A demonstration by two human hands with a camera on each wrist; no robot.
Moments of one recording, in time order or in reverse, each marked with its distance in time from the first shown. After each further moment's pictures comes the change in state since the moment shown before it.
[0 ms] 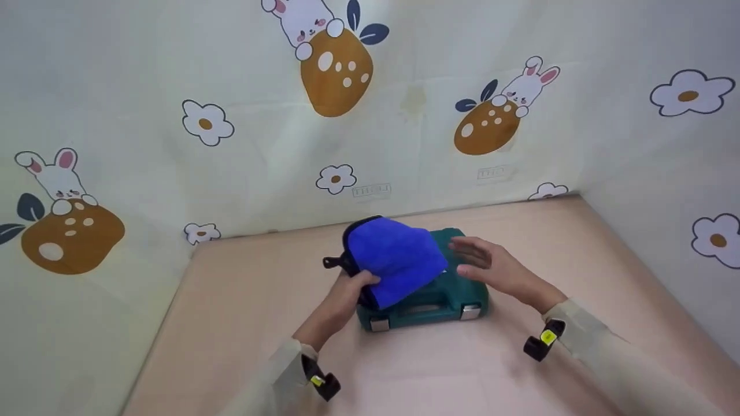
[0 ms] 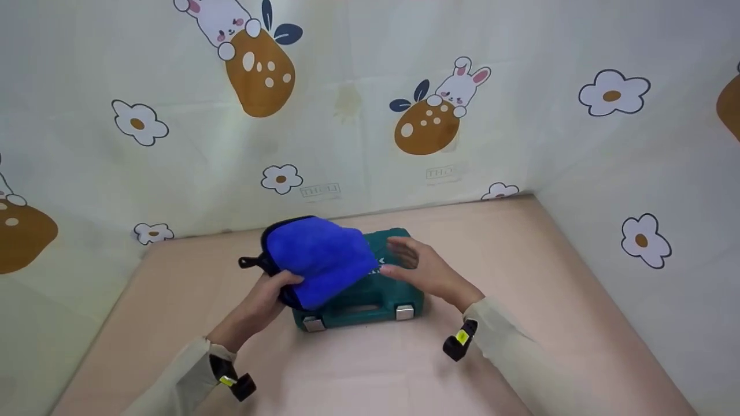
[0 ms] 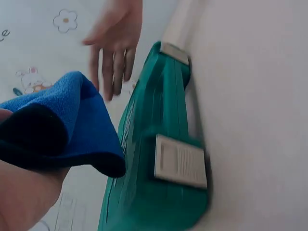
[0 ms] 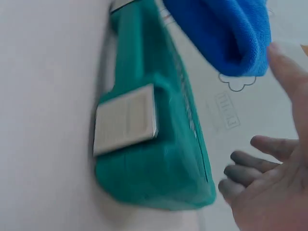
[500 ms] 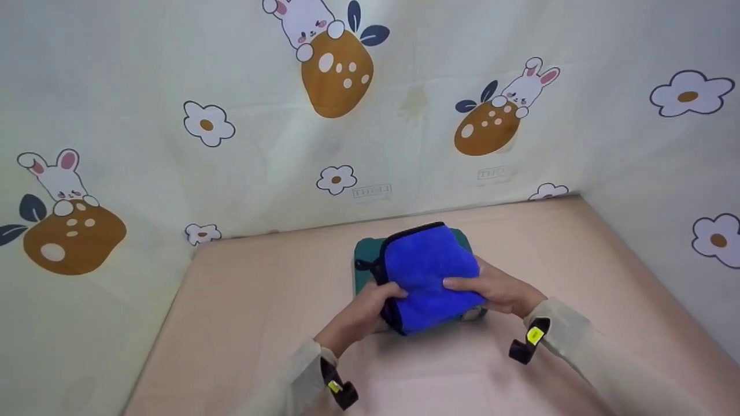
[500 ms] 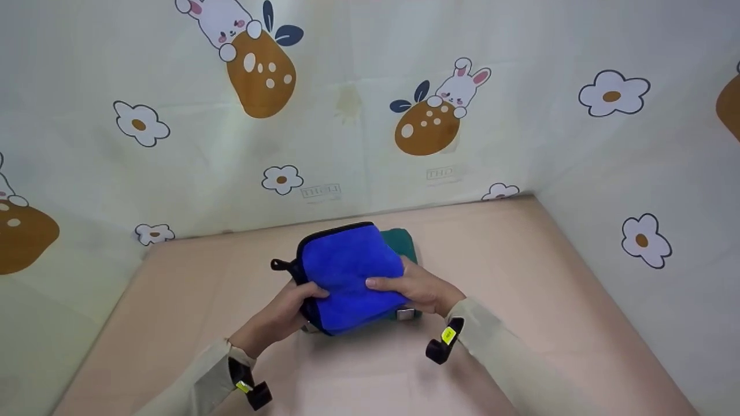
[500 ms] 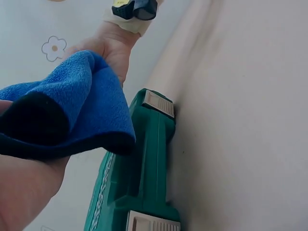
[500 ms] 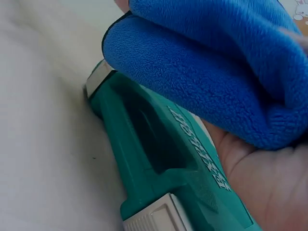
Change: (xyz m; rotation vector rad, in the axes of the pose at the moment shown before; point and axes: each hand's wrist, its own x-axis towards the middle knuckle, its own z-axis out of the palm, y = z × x) left_hand 0.000 -0.009 0.037 -0.141 -0.110 -0.112; right_hand 0.004 -0.004 0.025 0.567 -0.249 0.105
